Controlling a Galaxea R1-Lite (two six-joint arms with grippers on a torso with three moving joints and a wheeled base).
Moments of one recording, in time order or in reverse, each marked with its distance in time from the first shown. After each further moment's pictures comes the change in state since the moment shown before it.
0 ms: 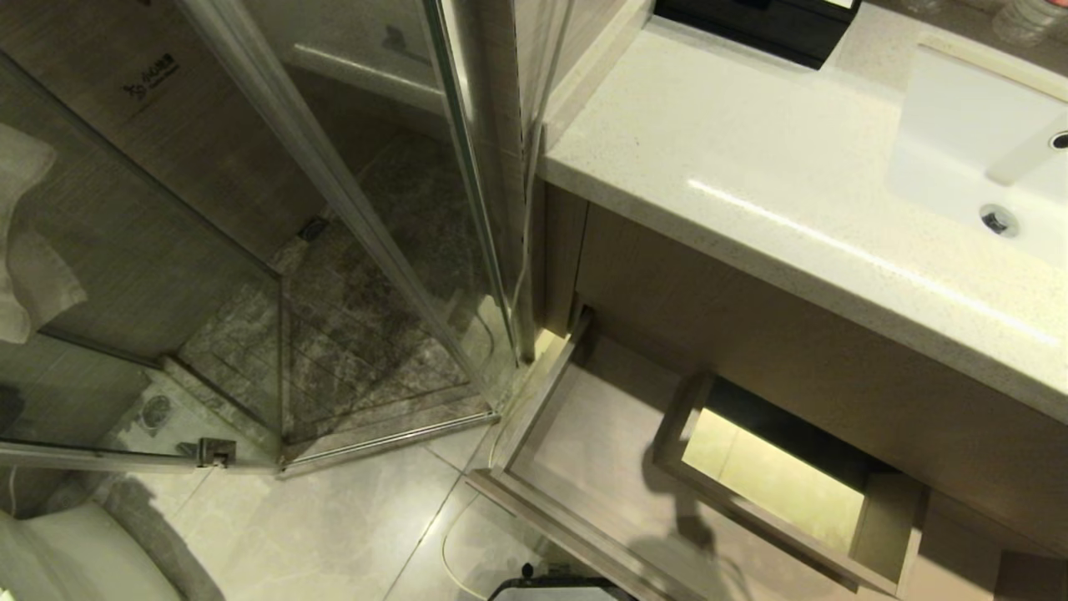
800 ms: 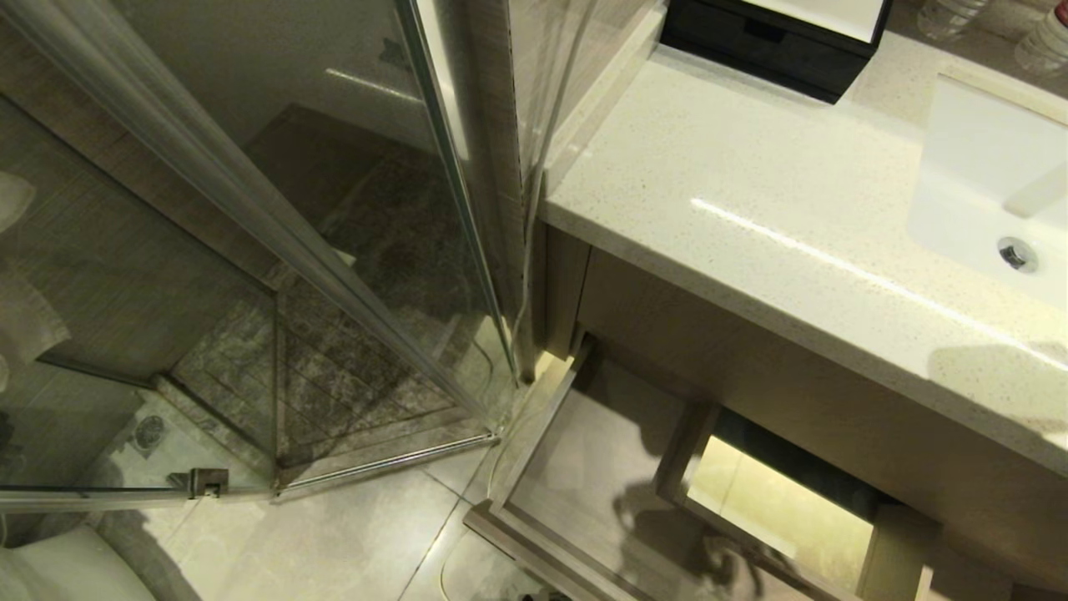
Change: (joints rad) left arm -0.001 0.000 0.000 0.000 0.000 0.000; right arm 0.138 0.211 -0.115 0.045 -0.107 0.022
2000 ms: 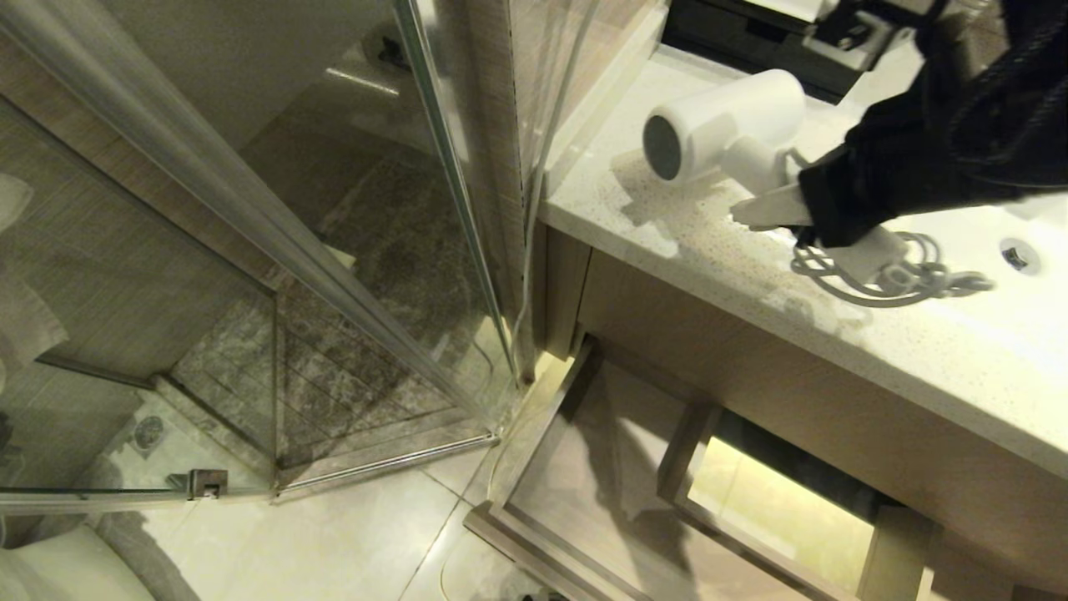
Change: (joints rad) left arm 0.000 0.000 0.000 0.000 0.000 0.000; right arm 0.336 1.091 -0.757 -0.140 0.207 0.066
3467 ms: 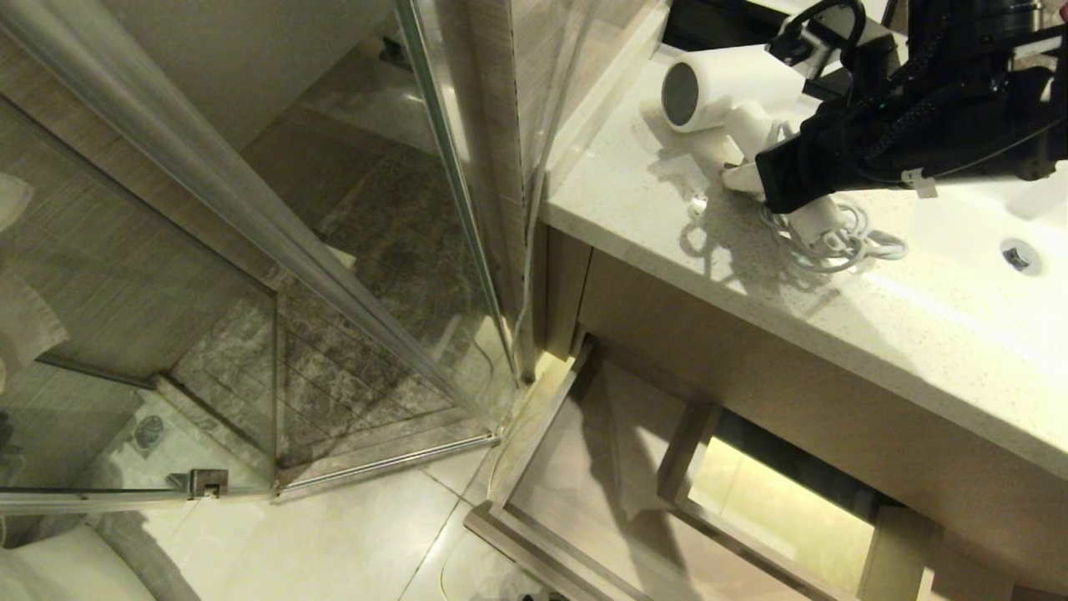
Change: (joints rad) left arm 0.000 0.000 0.000 0.000 0.000 0.000; right arm -0.142 0.120 -0.016 -0.200 -0.070 -0.053
